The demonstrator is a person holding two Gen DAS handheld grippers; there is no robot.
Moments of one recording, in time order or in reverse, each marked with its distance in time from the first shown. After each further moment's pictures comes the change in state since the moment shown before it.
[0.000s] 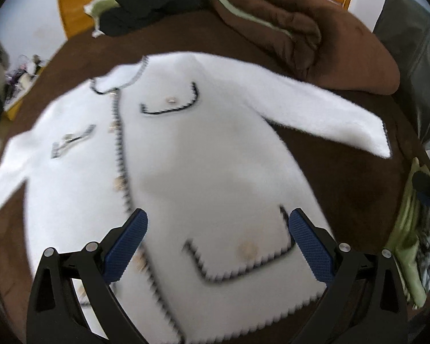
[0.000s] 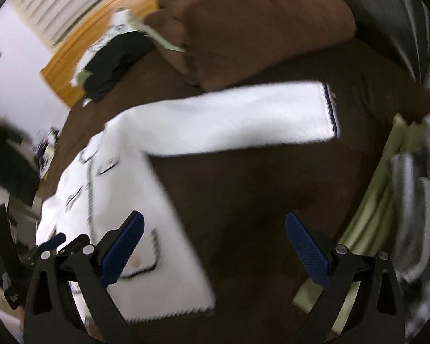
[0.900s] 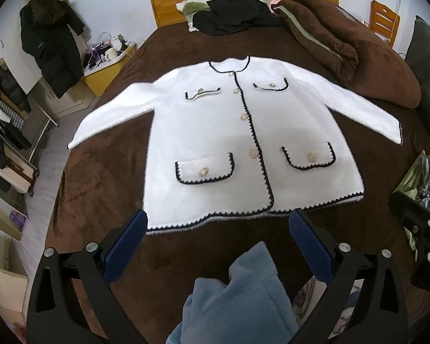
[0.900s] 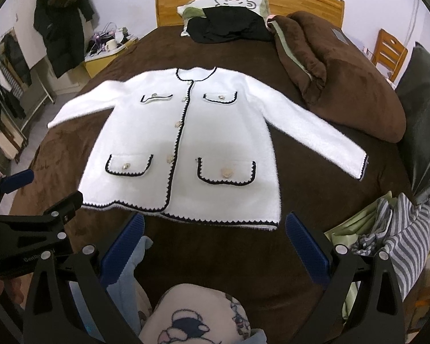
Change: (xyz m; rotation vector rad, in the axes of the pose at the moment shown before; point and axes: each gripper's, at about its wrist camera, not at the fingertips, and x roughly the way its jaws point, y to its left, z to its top) left arm -0.220 0.069 -0.164 -0.178 -0.044 0.289; right arm -0.151 0.196 -0.161 -0.667 0.050 -0.048
